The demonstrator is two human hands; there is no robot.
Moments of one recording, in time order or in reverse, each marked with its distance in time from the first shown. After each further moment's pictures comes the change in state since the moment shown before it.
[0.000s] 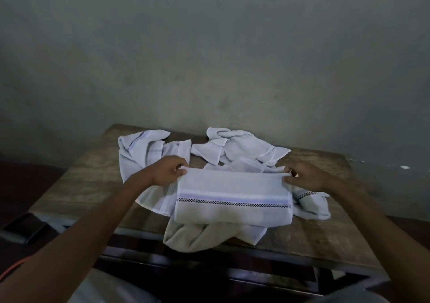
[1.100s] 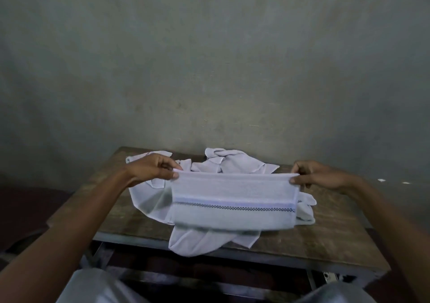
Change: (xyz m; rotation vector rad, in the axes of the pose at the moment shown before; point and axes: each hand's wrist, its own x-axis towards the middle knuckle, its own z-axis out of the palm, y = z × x) left_hand -0.072 0.036 -0.080 -0.588 -0.019 -0.008; right_hand -0.088 -0.040 -0.072 0.446 -0.035 -0.013
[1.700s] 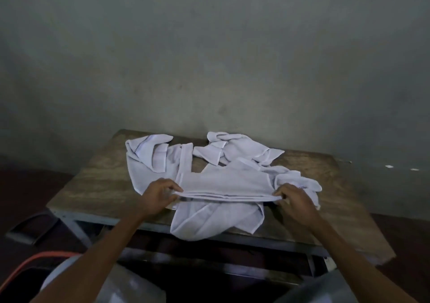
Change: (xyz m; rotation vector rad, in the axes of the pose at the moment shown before) left_hand -0.009 -0.115 0.072 0.373 0.328 0.182; right_hand 0.029 0.105 0.124 -0.411 0.460 -0.188
